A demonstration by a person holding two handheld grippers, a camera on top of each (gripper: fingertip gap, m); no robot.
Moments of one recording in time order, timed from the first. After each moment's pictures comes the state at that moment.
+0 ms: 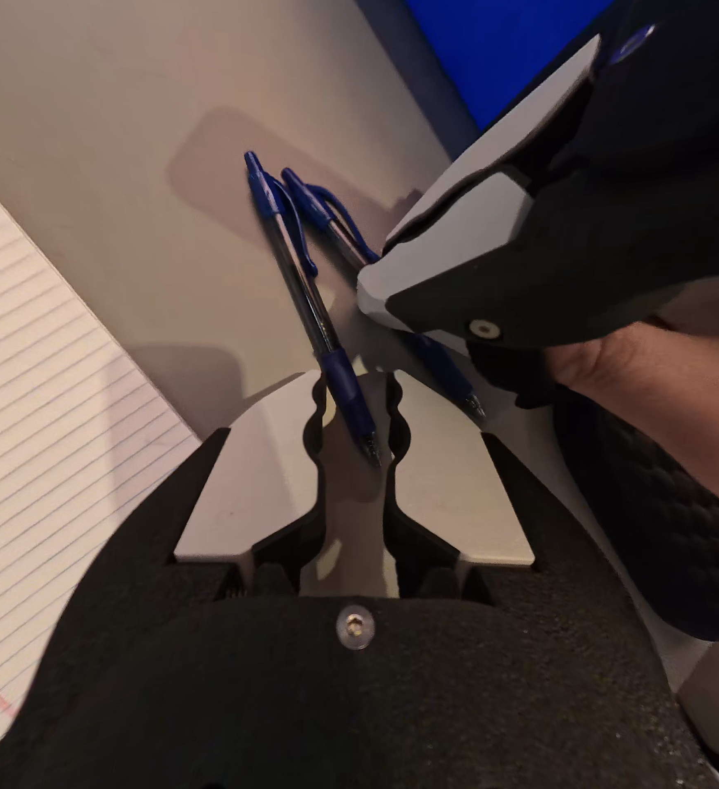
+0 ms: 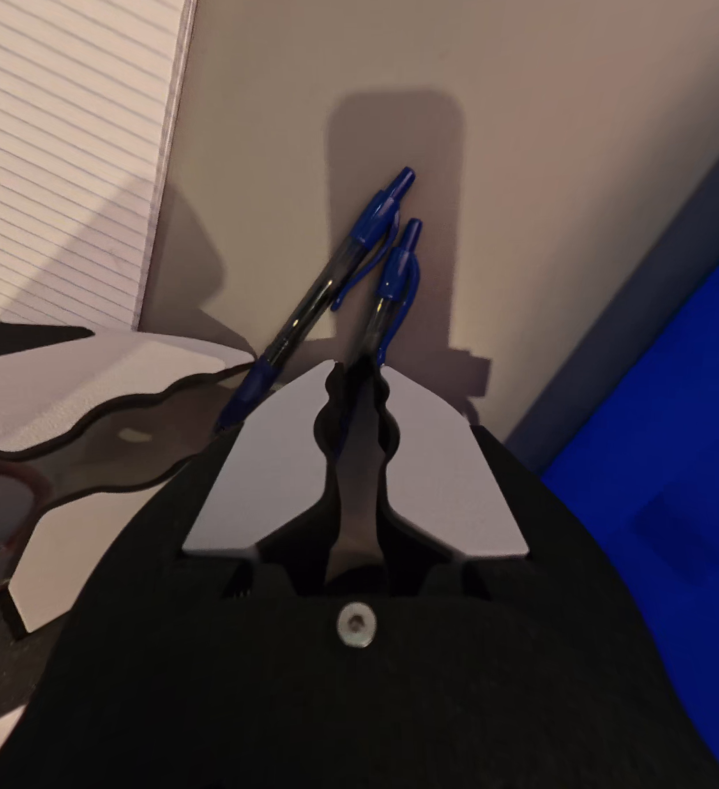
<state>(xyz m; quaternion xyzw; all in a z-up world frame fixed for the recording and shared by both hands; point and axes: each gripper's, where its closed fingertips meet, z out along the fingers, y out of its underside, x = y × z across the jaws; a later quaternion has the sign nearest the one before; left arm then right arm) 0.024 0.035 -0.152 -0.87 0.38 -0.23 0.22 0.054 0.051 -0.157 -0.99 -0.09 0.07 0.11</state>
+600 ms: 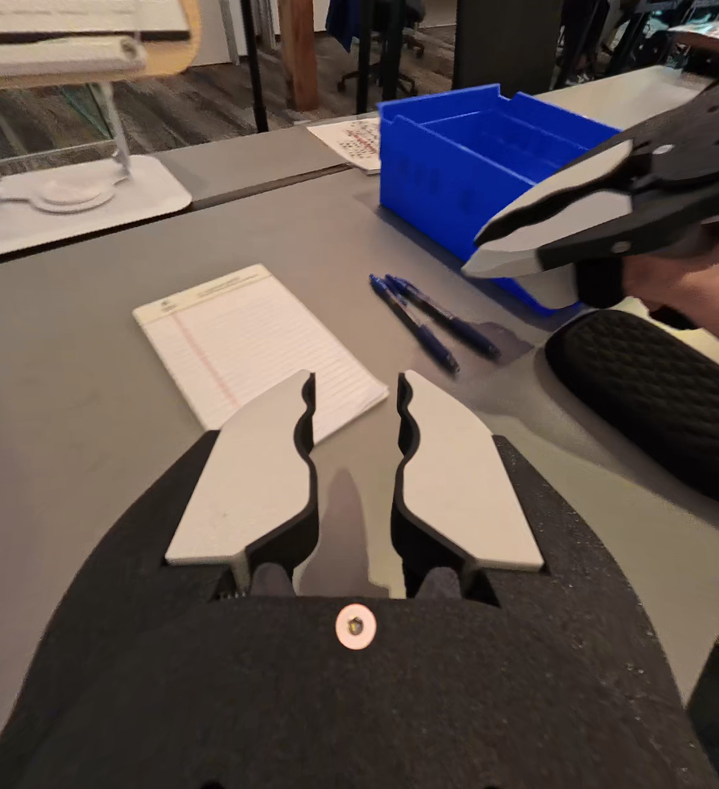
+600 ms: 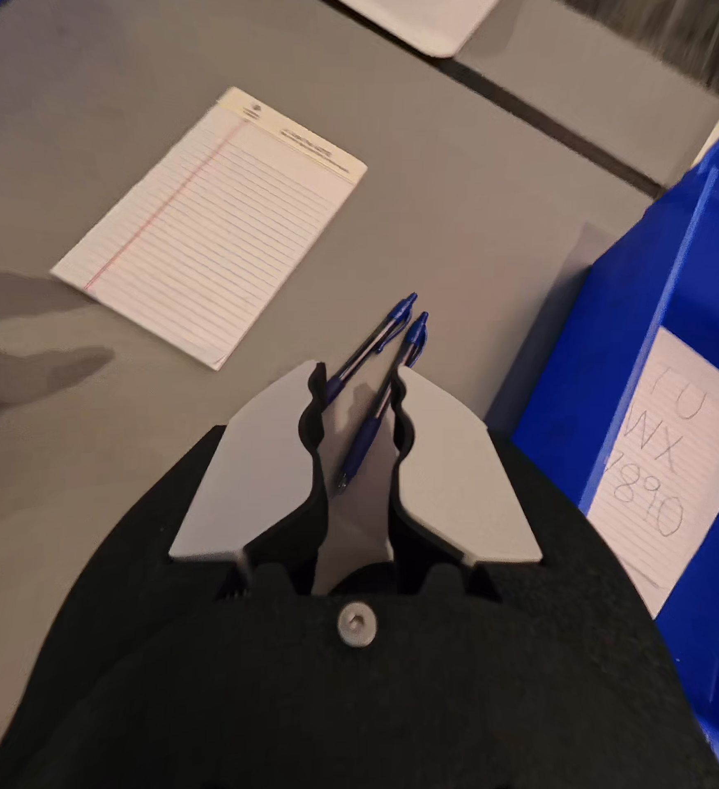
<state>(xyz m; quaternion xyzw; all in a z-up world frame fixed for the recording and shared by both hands) -0.106 0.019 -0.050 -0.76 0.35 -0.27 0.49 0.033 0.032 -0.074 -0.90 -0.16 0.01 0.40</state>
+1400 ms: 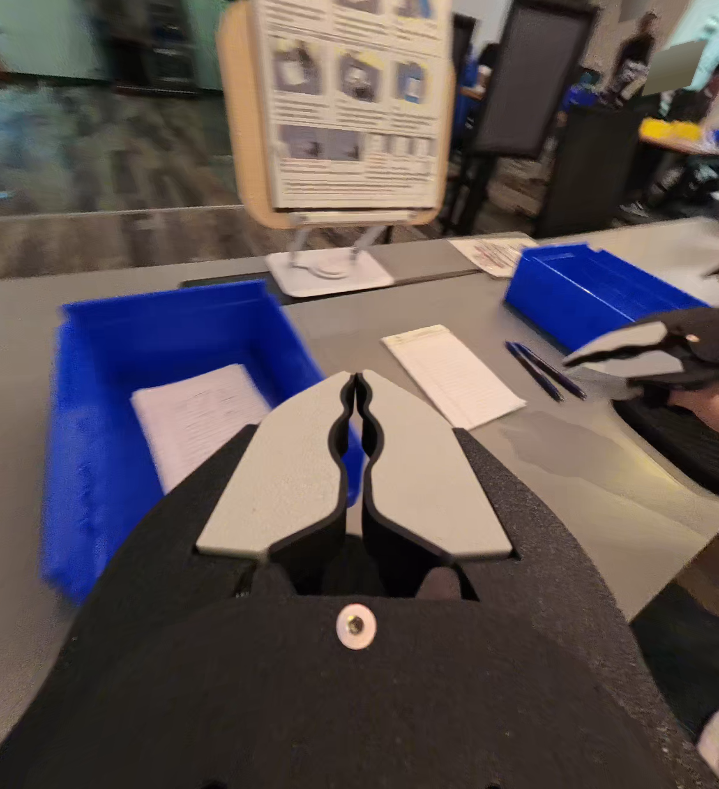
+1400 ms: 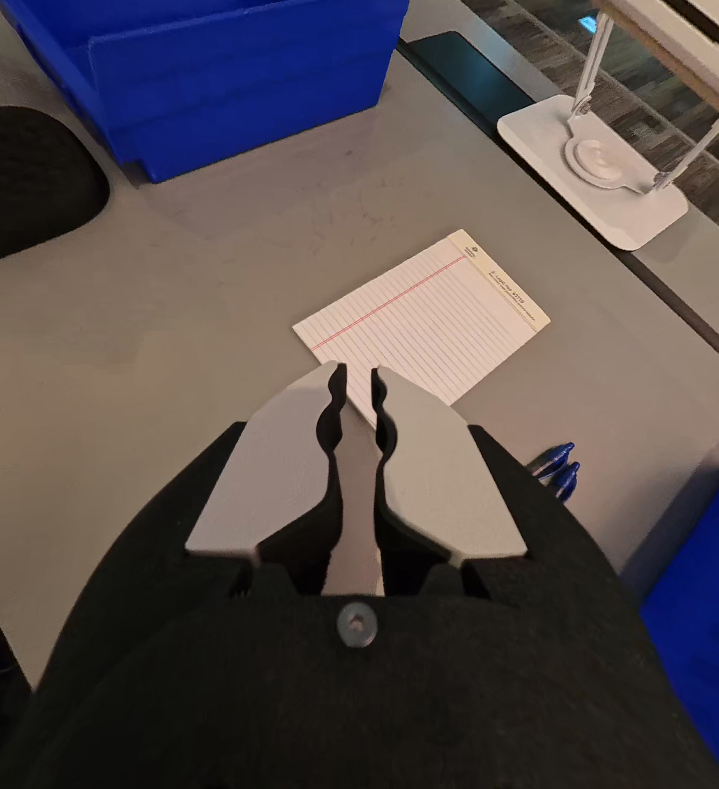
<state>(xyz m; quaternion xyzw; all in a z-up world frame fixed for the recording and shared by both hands) -0.392 0.054 0.081 -0.75 0.24 -0.26 0.56 -0.098 0.014 -0.047 -0.83 -0.32 0.08 0.45</state>
